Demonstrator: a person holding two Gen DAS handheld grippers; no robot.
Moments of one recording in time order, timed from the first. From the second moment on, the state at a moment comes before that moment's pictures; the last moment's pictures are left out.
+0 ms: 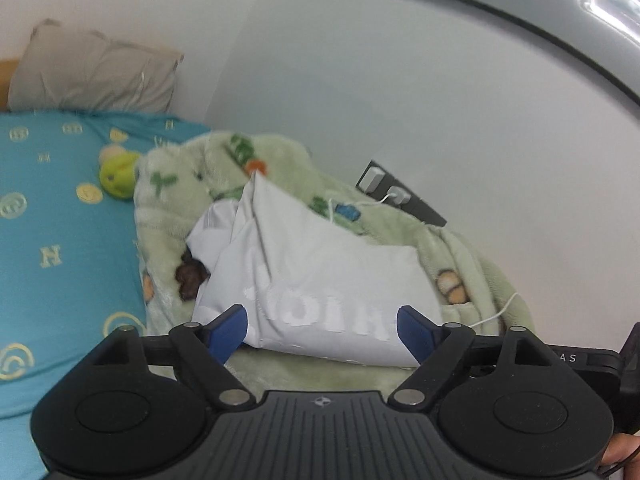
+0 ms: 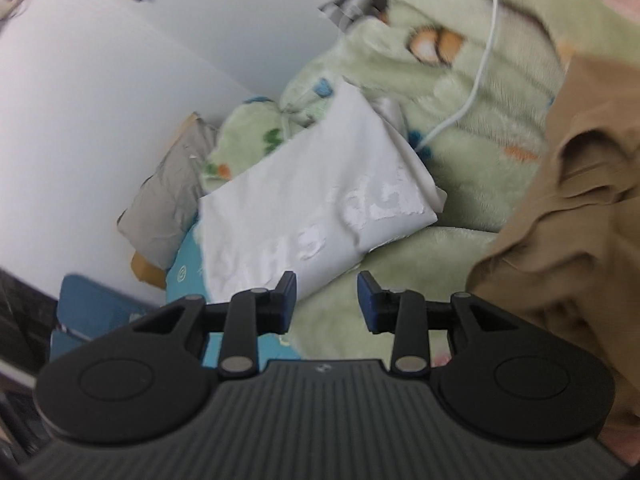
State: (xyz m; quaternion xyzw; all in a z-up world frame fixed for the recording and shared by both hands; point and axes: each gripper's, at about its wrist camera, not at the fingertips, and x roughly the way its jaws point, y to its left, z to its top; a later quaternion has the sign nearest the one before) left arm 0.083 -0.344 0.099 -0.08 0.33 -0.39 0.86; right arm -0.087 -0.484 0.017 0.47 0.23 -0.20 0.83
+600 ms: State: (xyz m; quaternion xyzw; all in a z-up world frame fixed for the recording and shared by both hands) left arm -0.155 -0.242 0.169 0.04 0.07 -0.39 0.92; right arm -0.206 -0.323 0.097 0.19 0.10 -0.19 0.96
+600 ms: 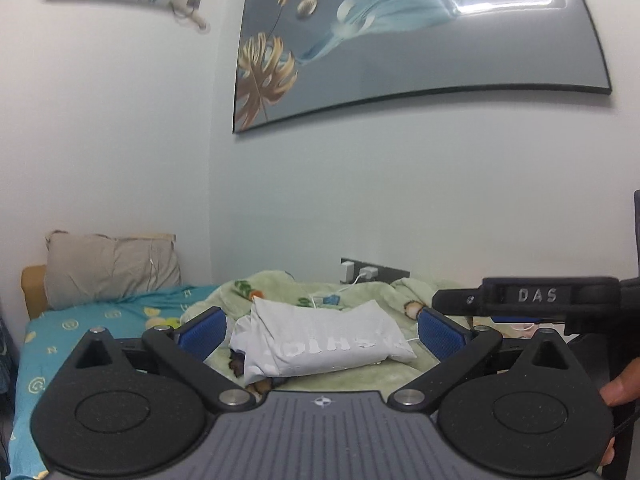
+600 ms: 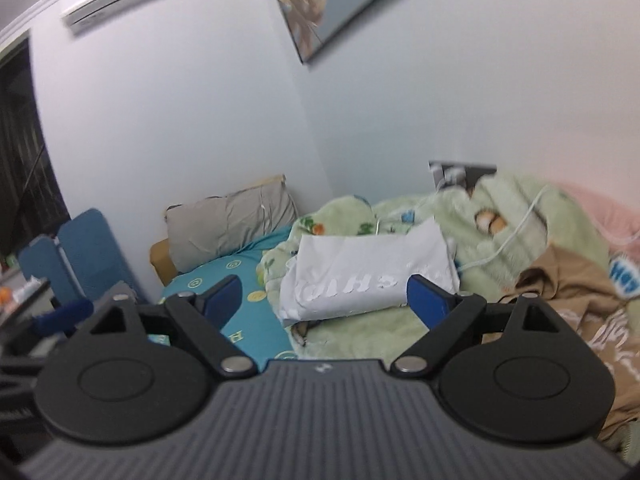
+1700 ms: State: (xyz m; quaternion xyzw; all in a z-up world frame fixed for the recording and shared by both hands) left arm -0.176 -0.181 0.144 0.01 0.06 -0.34 0.94; right arm -0.220 -0.232 0.083 0.05 0.06 -0.22 0.97
